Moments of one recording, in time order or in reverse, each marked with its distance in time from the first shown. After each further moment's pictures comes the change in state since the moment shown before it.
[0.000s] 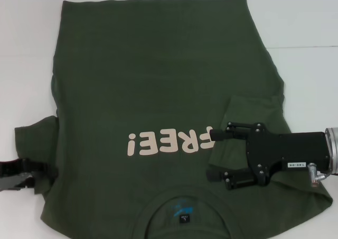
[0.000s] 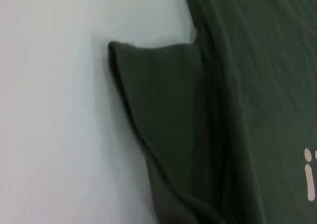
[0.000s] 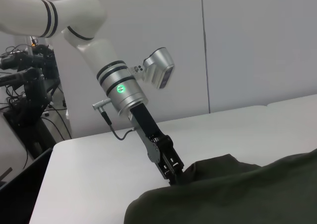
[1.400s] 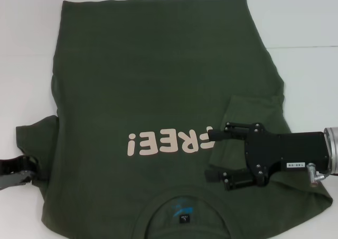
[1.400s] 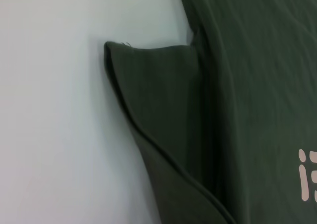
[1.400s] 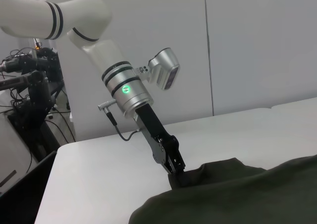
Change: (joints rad) left arm -0.004 0.006 0.011 0.007 -0.008 0.016 -0.020; right arm 0.004 0.003 0.003 0.001 0.001 -0.009 0.003
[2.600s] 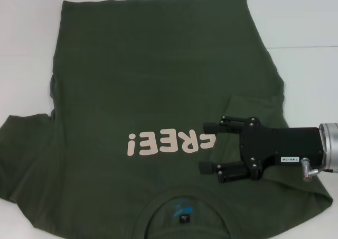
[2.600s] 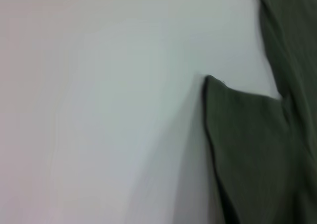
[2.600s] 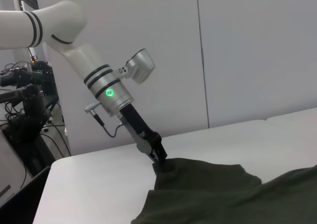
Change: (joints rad) left arm 0.072 0.009 -0.046 0.182 0.075 -0.062 0.023; right arm 0.010 0.003 -0.007 0.025 0.042 0.020 0.000
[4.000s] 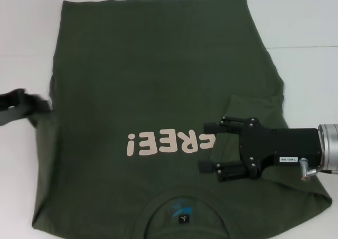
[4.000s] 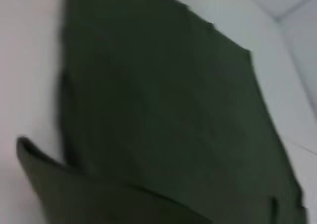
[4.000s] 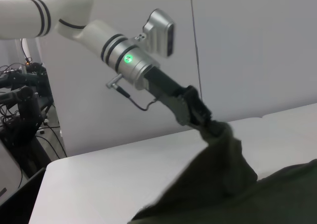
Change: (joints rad) left arm -0.130 -0.010 0.001 -0.020 -0.270 0.116 -0.026; right arm 0.003 -0.002 0.005 0.024 0.000 0.018 -0.003
